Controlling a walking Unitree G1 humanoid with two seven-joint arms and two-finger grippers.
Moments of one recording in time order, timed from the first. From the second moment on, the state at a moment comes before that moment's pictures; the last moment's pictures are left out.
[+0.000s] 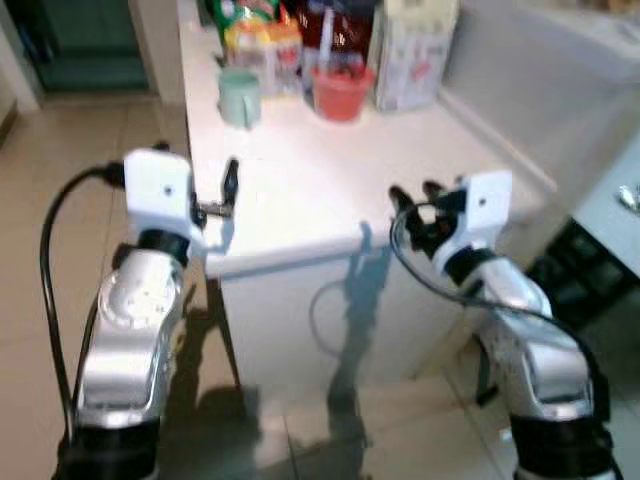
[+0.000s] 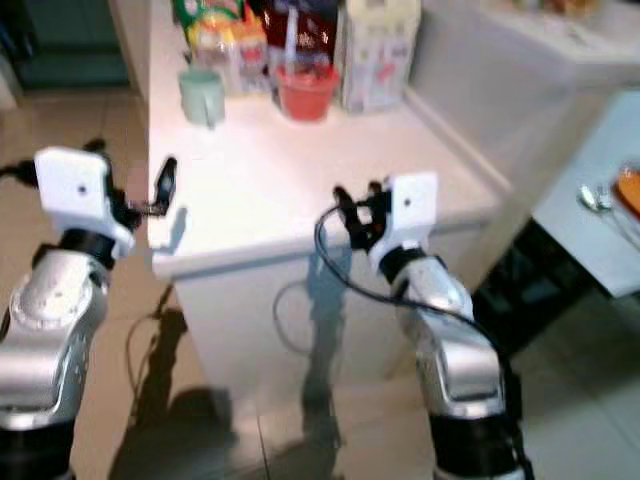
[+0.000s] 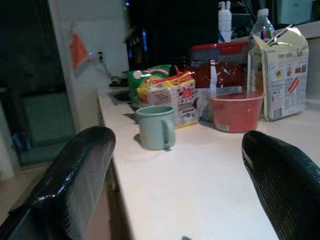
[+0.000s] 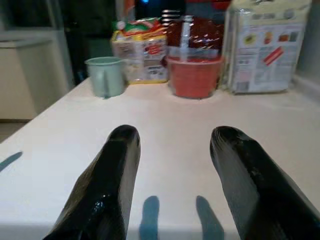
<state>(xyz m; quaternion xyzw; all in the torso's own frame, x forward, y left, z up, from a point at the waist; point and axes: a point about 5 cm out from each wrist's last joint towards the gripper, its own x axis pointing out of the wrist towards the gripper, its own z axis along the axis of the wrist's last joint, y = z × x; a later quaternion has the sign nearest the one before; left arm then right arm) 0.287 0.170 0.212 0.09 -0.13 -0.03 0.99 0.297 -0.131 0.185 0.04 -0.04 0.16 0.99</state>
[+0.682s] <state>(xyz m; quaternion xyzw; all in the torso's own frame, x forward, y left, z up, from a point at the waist) 0.285 0.174 0.212 0.09 -0.13 -0.03 0.99 0.293 -0.125 0.186 0.04 -0.04 0.20 0.98</state>
